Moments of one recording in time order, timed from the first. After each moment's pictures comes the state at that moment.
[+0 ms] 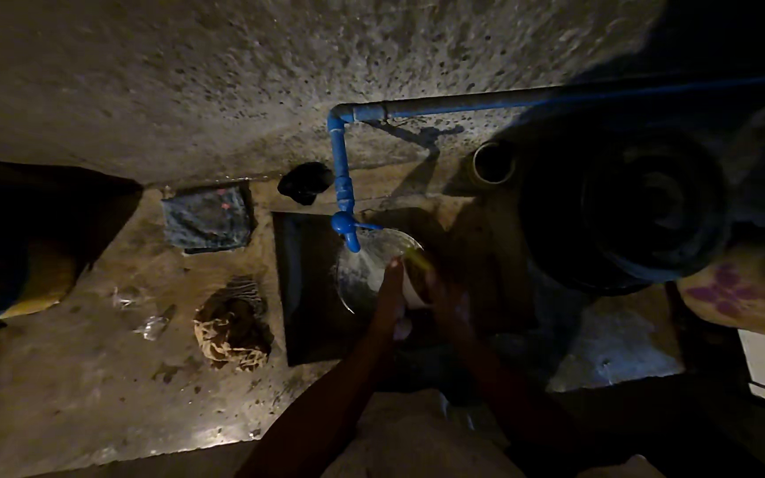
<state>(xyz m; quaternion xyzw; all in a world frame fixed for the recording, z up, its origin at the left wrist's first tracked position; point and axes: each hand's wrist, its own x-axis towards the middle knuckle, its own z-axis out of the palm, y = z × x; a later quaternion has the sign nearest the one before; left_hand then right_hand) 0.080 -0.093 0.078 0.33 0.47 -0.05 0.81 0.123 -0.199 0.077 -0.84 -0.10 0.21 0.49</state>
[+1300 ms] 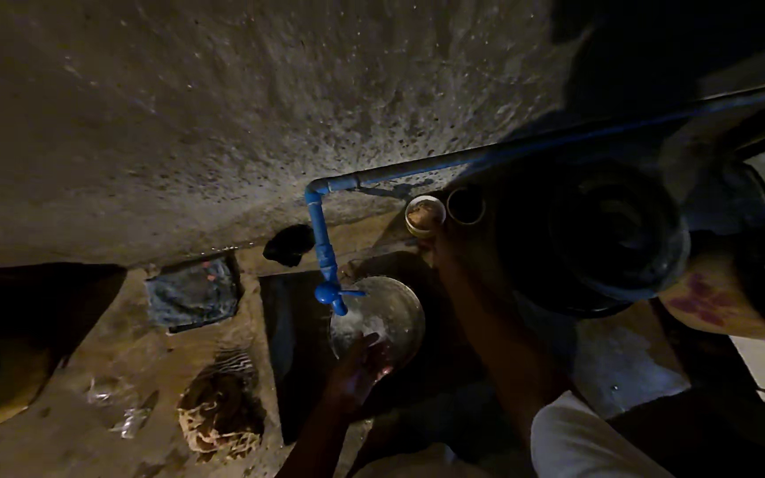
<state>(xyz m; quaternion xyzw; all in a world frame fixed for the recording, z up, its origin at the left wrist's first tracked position) 0.041 -0.036 0.037 0.29 0.52 -0.14 0.79 0.308 -0.144 -0.018 -0.65 0.21 0.19 0.70</state>
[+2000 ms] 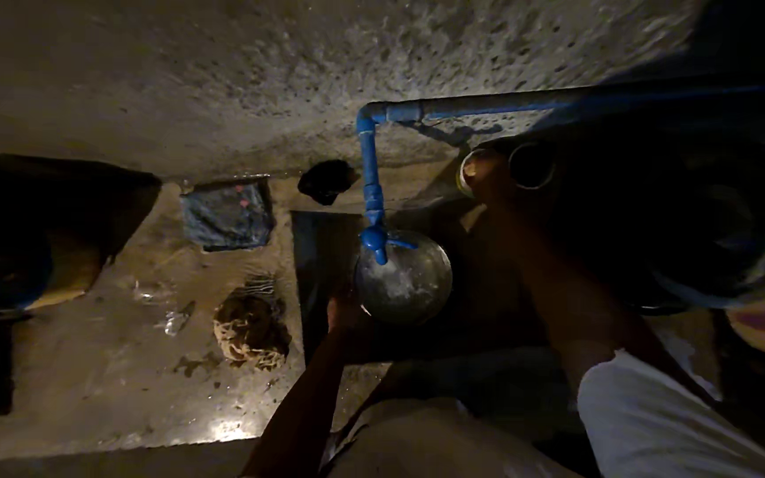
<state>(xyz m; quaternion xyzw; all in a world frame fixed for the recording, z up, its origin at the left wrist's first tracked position) 0.007 0.022 -0.032 0.70 0.53 -0.26 0.41 0.356 -0.126 -0.008 -0.93 -0.27 0.18 0.15</state>
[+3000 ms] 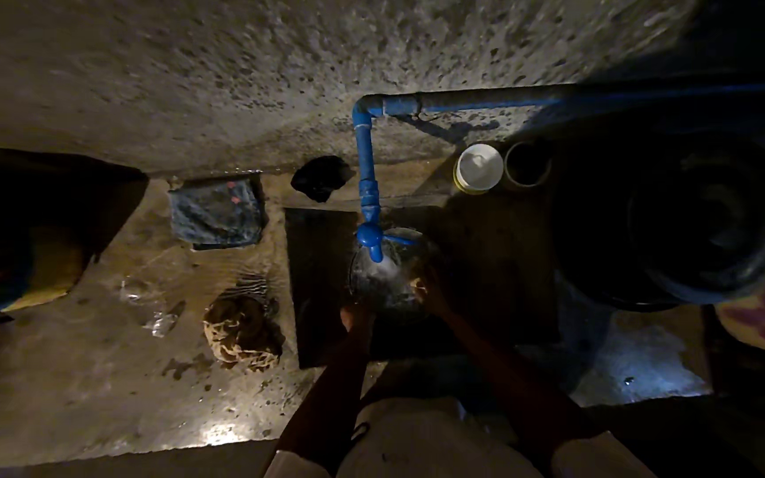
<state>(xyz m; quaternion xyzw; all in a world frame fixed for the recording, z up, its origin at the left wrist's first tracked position) 0.018 -0.026 -0.060 0.56 0.66 -0.21 0.45 0.137 -0.183 -0.101 -0.85 -0.26 0.42 0.20</state>
